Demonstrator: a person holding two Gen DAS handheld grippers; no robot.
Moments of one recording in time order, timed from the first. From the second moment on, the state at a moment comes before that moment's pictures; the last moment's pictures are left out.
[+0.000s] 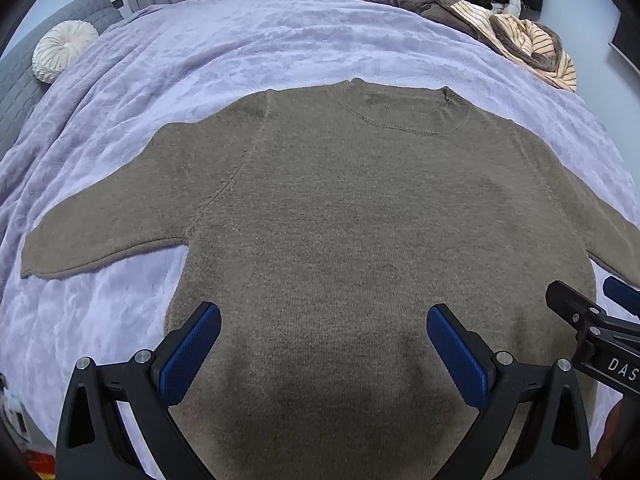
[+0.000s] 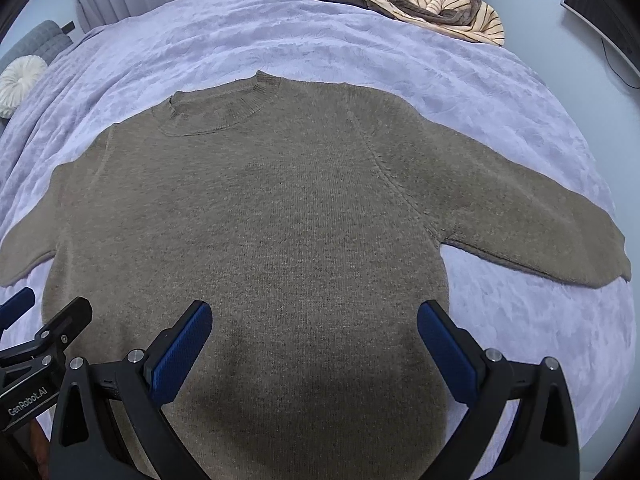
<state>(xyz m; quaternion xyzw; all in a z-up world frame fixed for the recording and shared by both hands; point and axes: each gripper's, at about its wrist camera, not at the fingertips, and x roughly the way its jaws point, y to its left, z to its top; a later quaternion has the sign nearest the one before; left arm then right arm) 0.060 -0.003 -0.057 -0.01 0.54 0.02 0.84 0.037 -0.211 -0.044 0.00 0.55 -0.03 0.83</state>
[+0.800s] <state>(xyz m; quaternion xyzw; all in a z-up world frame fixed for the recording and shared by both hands) 0.084 0.015 -0.068 -0.03 0.55 0.02 0.83 0.059 -0.204 -0.053 -0.01 0.56 -0.03 0.83</state>
